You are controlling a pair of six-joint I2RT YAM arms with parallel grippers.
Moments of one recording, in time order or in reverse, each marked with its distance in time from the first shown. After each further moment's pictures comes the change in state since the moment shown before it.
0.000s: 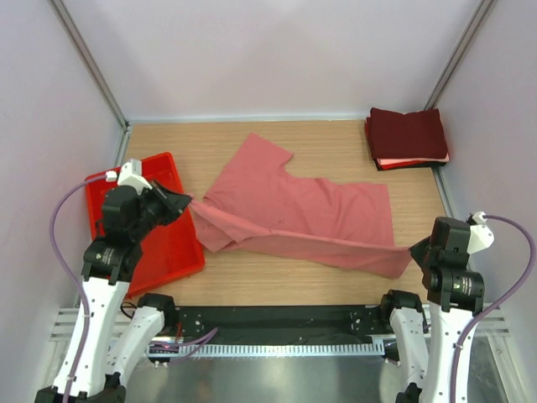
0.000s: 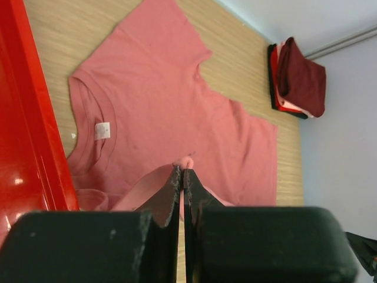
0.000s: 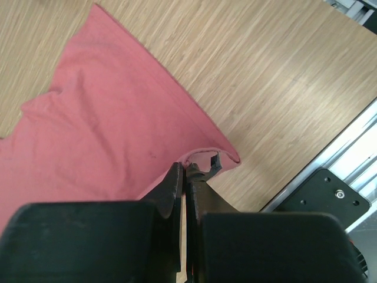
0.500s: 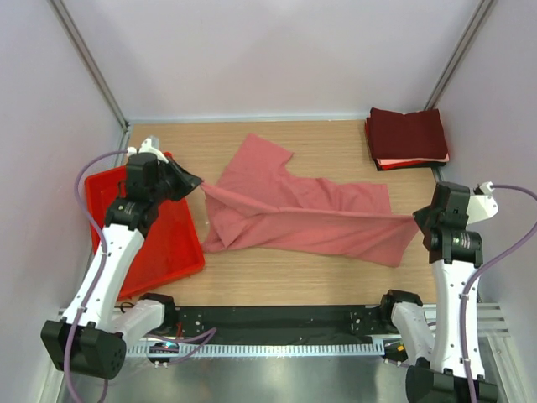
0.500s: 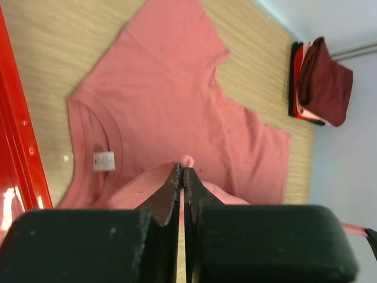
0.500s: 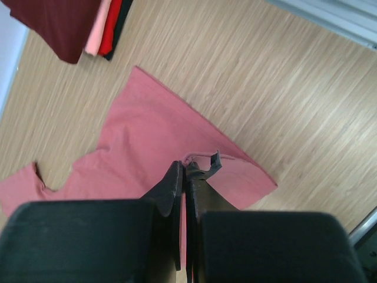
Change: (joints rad) left arm -0.001 0.337 0.049 0.153 0.015 -0.022; right arm 0.002 0.256 0.041 0.272 0.058 0.121
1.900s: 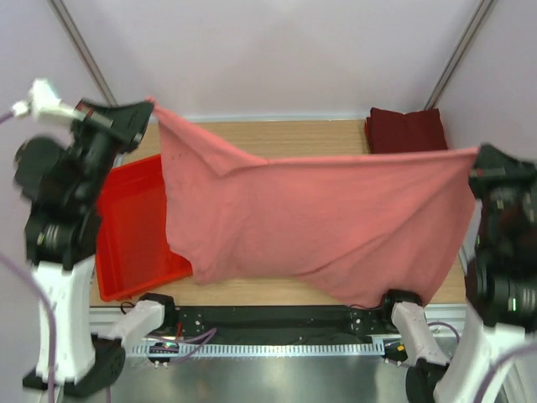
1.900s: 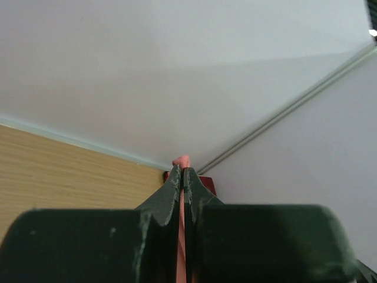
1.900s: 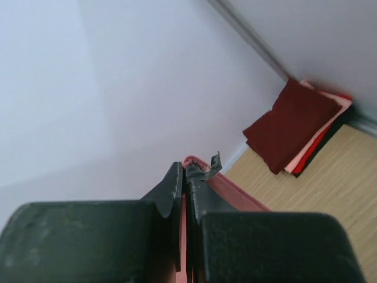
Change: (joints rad) left arm -0.003 -0.102 0.694 -0.069 -0.096 -0.076; right arm 0.003 -0.040 0.734 0.029 -0.013 0.010
